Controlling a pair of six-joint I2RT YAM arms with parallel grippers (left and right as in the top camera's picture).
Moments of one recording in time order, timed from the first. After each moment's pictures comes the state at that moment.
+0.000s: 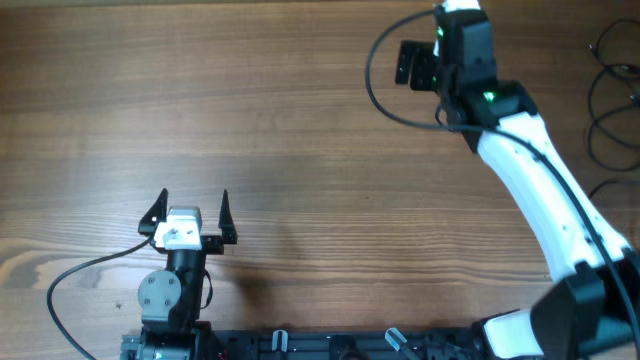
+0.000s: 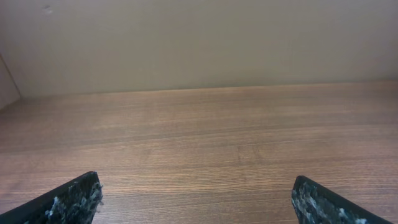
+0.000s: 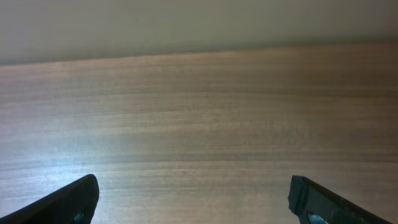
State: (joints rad) left arm -0.07 0.01 0.01 -0.07 -0.06 0.04; right arm 0.27 1.60 1.35 -0.42 0.22 0.22
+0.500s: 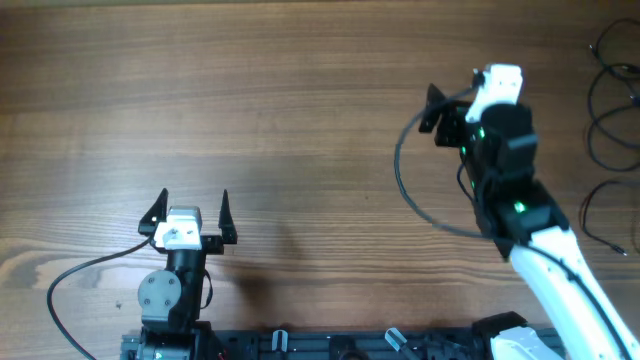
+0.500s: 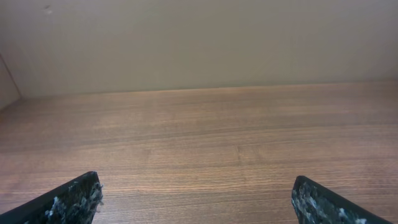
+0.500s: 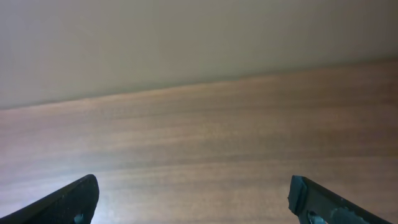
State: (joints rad) left arm -0.07 0.01 0.01 -0.07 -0.06 0.04; right arm 0.26 1.11 0.78 -0.04 0.22 0.23
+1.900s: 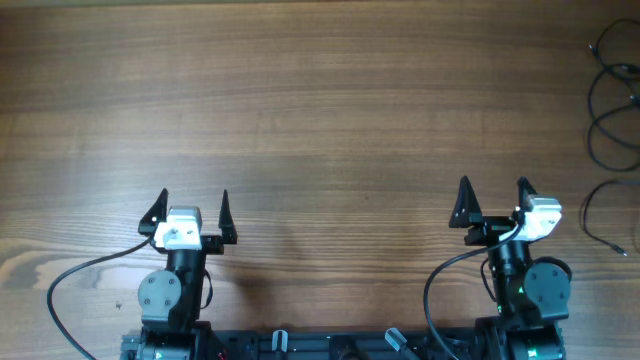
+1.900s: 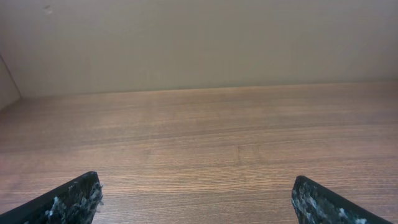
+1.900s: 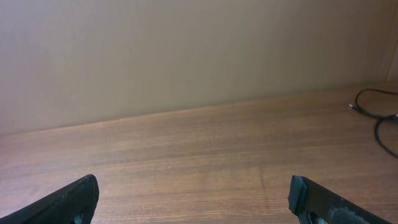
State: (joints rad) left arm -0.07 0.01 0.01 -0.07 -0.06 0.04; right arm 0.10 0.10 0.14 -0.08 0.07 0.17
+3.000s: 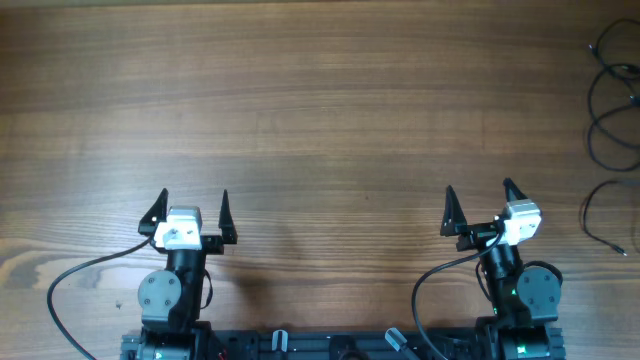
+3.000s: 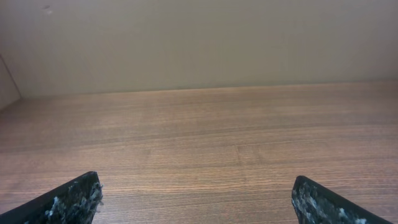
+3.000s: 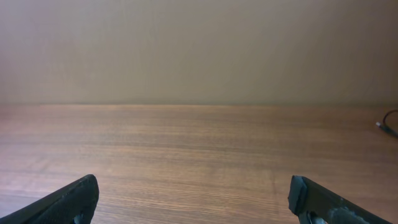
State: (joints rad) left arm -0.07 0.01 0.01 -0.07 -0.06 0.04; right arm 0.06 0.02 0.01 0.00 -0.08 0.05
